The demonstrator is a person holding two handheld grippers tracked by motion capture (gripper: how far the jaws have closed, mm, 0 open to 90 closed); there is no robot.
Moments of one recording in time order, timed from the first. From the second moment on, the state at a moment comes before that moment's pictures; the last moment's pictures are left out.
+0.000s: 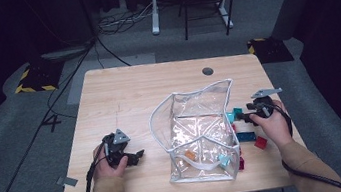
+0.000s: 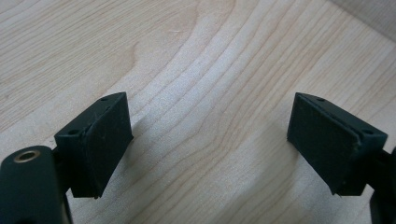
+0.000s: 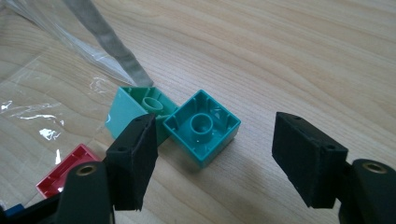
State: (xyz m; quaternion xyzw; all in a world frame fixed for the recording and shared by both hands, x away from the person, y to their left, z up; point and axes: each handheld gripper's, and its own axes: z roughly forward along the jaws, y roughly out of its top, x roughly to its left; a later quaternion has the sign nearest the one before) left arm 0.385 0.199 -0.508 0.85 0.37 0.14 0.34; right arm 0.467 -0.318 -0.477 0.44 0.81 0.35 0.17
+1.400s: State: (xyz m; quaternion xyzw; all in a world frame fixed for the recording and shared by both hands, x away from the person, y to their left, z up) left arm 0.385 0.198 -0.508 0.85 0.37 0.14 0.34; right arm 0.456 -0.319 -0.422 0.42 0.79 0.40 0.19
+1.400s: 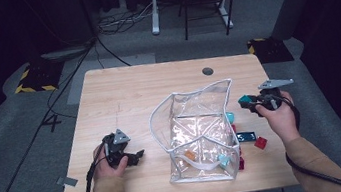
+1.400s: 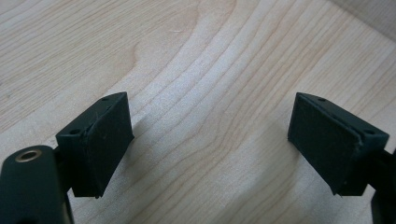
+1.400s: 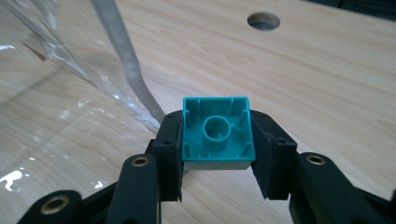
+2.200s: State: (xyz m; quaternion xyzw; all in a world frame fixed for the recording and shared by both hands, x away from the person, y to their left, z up) left arm 0.385 0.198 -0.508 0.85 0.37 0.14 0.34; right arm 0.419 -0.300 -0.346 0.36 0.78 0.47 0.19
